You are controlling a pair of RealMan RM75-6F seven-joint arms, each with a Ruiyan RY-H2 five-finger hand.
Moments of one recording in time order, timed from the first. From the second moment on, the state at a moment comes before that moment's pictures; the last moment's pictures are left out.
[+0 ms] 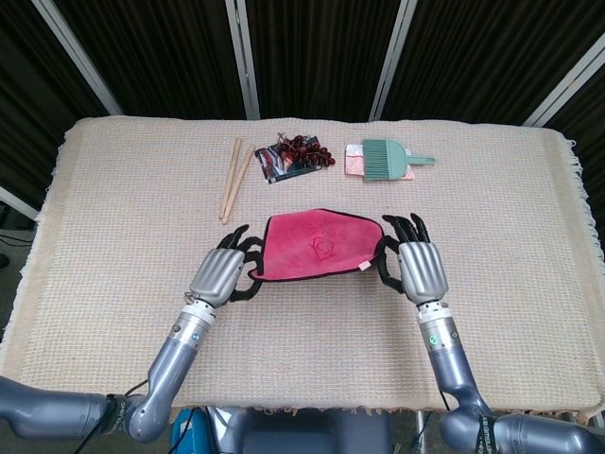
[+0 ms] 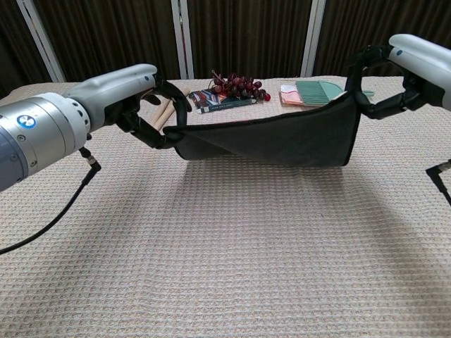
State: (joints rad) left arm -0.80 -1.63 -0.20 -1.81 0.90 1.27 0.43; right arm 0.58 -1.51 0.20 -1.69 -1.16 1.34 -0.25
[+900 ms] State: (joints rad) left arm -0.69 -1.64 -0.10 -1.85 1.02 1.29 0.40; right arm 0.47 -1.51 0.12 -1.74 -1.26 1.39 -0.26
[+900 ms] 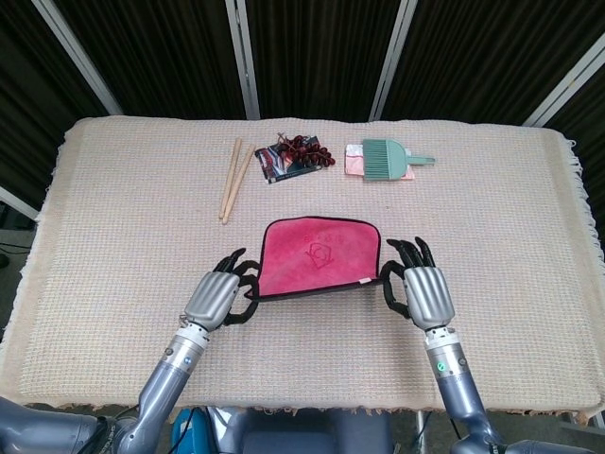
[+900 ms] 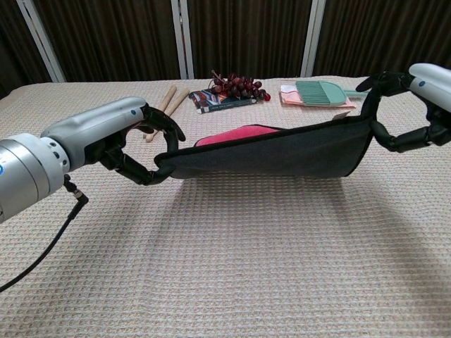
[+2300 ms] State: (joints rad) left arm -0.62 -1.71 -0.02 -1.80 1.10 1.23 0.45; right arm 0.36 -1.56 0.03 -1.66 -1.35 1.37 -0.21
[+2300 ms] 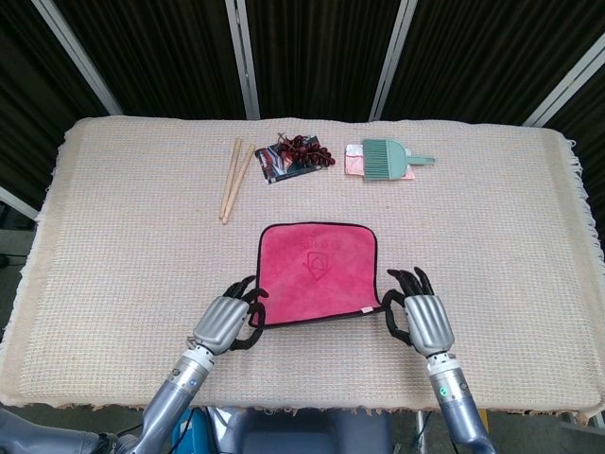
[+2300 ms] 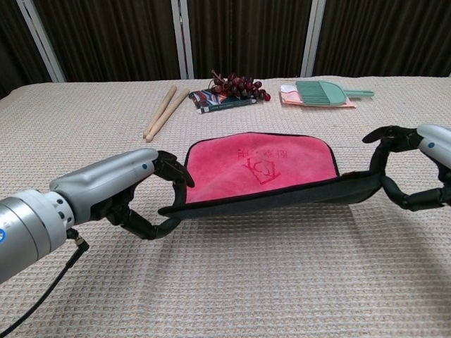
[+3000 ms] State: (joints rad) left arm -0.60 -1.68 -0.01 -1.80 1.11 1.14 0.40; right arm 0.35 -1.54 0.01 -1.66 -1.35 1.28 -0.23
